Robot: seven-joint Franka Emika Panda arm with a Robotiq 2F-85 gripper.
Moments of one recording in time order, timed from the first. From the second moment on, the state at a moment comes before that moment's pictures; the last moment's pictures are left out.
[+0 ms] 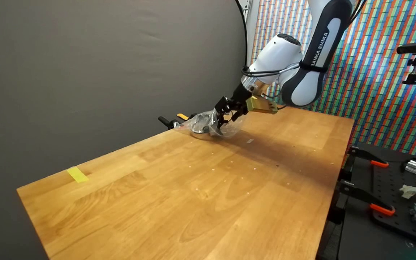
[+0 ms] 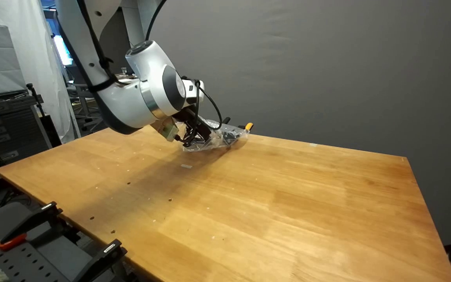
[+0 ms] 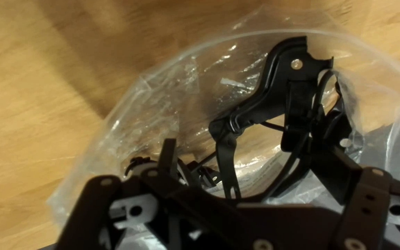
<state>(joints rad) 0.25 0.61 -0.32 -2.26 -0.63 3.53 1.01</state>
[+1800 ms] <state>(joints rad) 0.48 0.57 -0.46 -2.36 -0.45 3.51 0.98</state>
